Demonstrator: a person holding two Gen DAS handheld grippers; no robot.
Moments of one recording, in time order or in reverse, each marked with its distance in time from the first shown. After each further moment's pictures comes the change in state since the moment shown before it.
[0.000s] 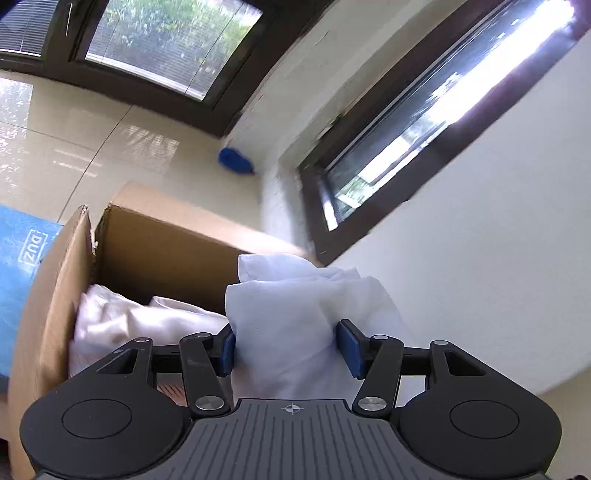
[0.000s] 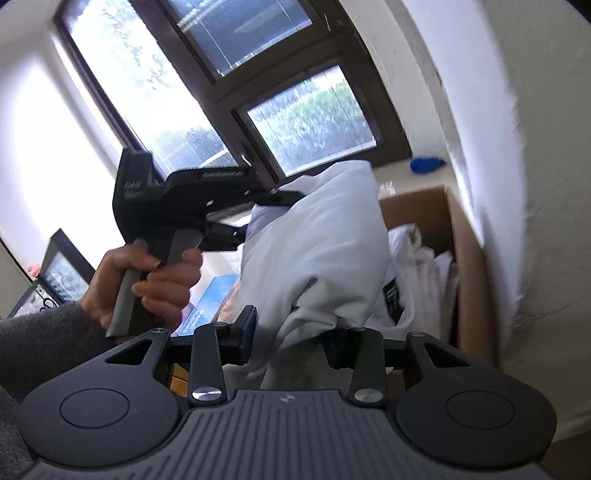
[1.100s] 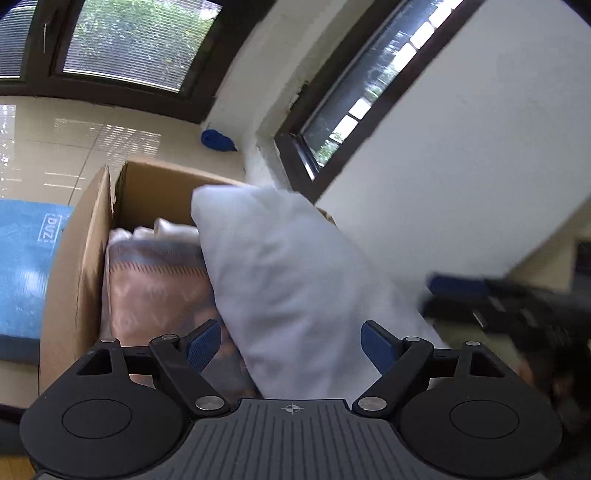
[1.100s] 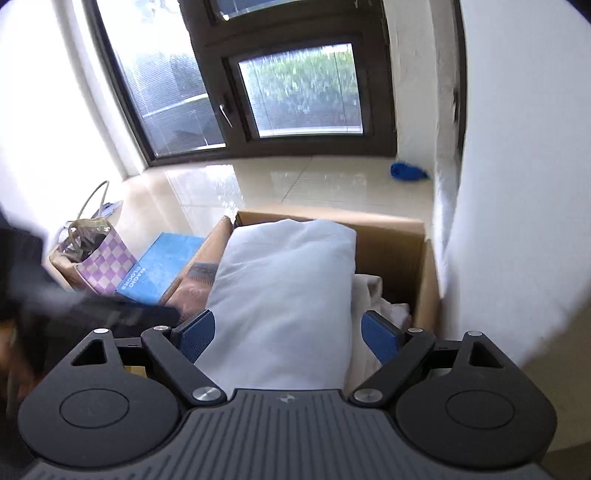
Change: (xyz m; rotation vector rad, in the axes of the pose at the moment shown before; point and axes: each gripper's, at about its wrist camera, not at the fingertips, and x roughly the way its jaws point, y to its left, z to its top) left arm -0.064 -0.009 -0.090 0.155 0.042 -0.051; right arm 0.057 0.022 0.081 -0.225 0.181 -0.191
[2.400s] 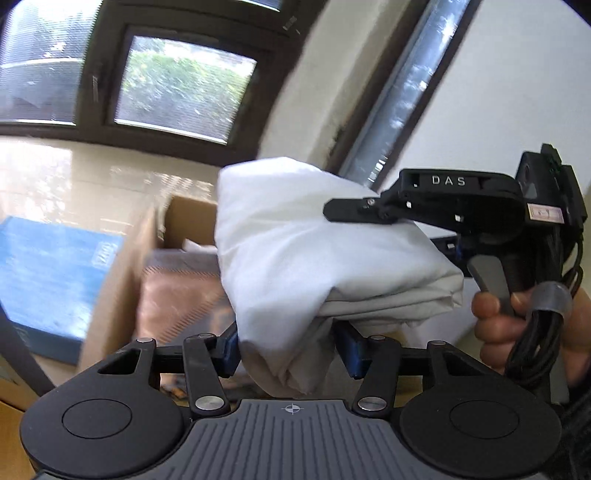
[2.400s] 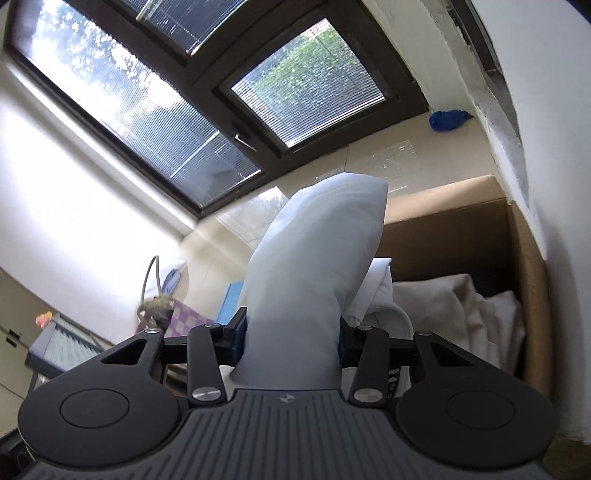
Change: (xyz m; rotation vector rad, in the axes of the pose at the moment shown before) left arm -0.021 -0.037 -0.026 0.004 -0.225 0.263; right arm 0.061 -0.020 0.019 0.362 -0.039 0.293
